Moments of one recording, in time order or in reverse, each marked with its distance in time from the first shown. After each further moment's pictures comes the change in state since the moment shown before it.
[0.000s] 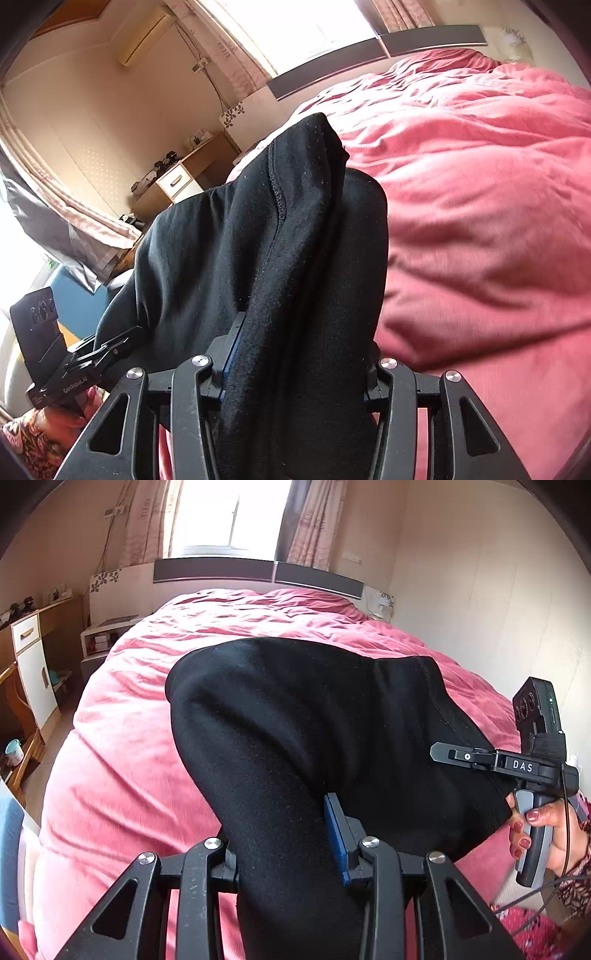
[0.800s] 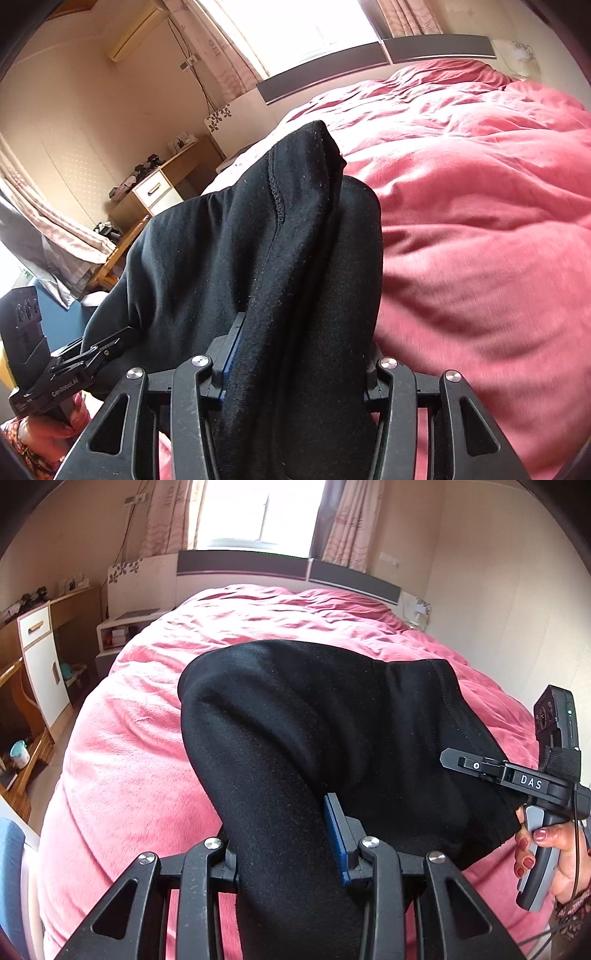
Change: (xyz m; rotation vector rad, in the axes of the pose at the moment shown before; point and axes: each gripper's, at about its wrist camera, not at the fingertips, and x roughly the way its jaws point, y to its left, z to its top) left arm 0.094 0.059 0.082 -0.077 0.017 0.091; right arm 0.098 -0.021 0.106 -0.035 -0.009 -0.066
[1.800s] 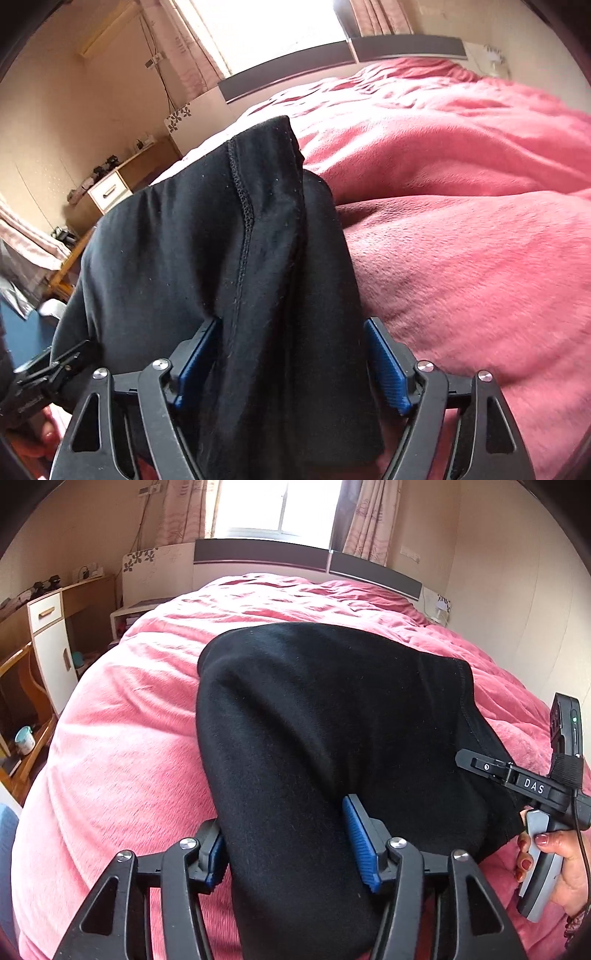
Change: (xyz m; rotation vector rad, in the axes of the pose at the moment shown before) left arm 0.038 0.014 -0.033 -0.032 -0.002 0.062; right arm 0.038 -0.039 -0.011 0.012 -0.006 -0.161
